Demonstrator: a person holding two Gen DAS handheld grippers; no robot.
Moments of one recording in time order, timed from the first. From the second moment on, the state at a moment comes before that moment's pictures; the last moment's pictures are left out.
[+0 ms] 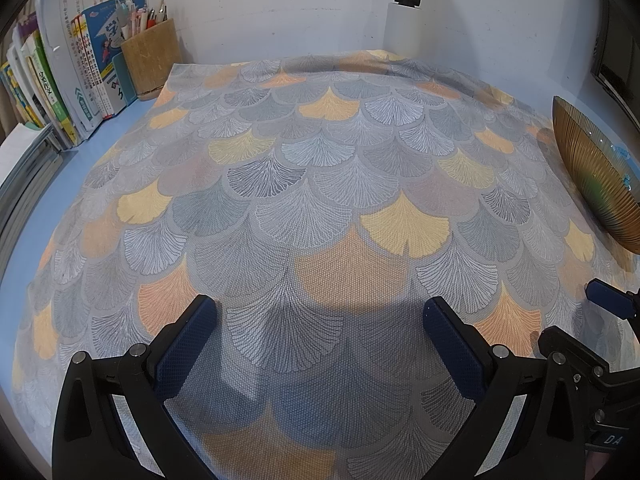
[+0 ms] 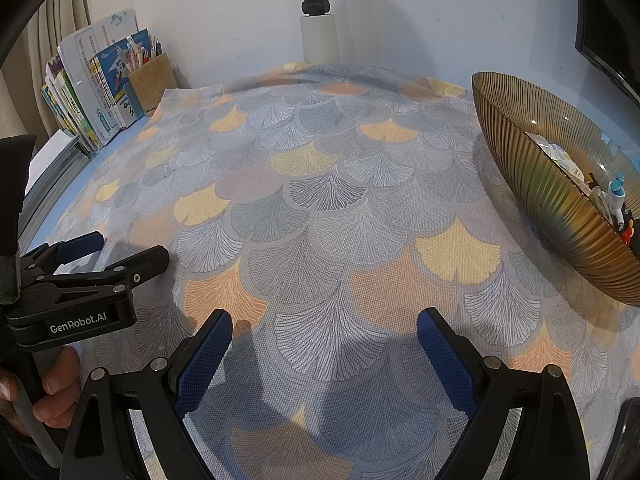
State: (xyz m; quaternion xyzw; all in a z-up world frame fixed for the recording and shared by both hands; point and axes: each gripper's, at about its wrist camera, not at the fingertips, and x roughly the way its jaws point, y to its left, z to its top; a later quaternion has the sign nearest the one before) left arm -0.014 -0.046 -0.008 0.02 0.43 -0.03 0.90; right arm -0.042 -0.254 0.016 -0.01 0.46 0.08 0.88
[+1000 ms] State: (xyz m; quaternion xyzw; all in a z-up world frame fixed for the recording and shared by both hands) left arm -0.013 -0.048 -0.008 0.02 0.43 -0.03 0.90; right arm -0.042 -0.257 0.018 -0.01 0.46 0.05 0.88
